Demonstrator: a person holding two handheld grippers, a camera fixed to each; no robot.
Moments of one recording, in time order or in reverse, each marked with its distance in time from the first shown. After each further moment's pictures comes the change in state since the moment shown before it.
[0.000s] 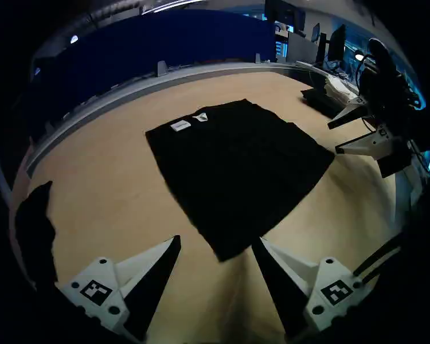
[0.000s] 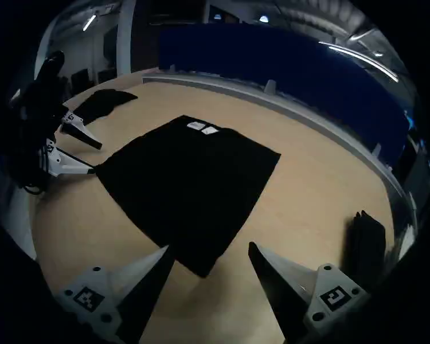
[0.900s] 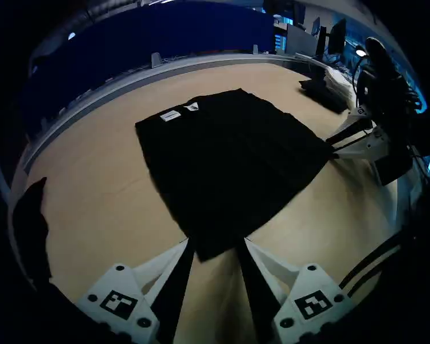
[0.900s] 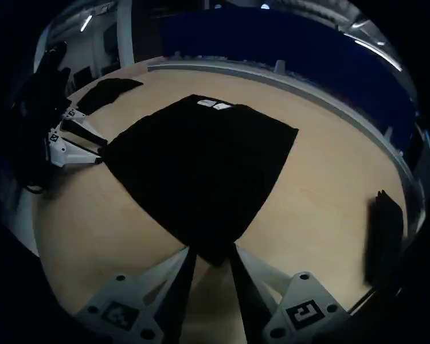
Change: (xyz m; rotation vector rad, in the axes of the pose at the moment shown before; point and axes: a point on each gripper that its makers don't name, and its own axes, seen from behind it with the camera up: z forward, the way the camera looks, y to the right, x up) left arm -0.006 0.015 0.012 -0.002 -0.040 0.012; right arm -0.026 -0.020 0.014 0.068 -0.060 0.036
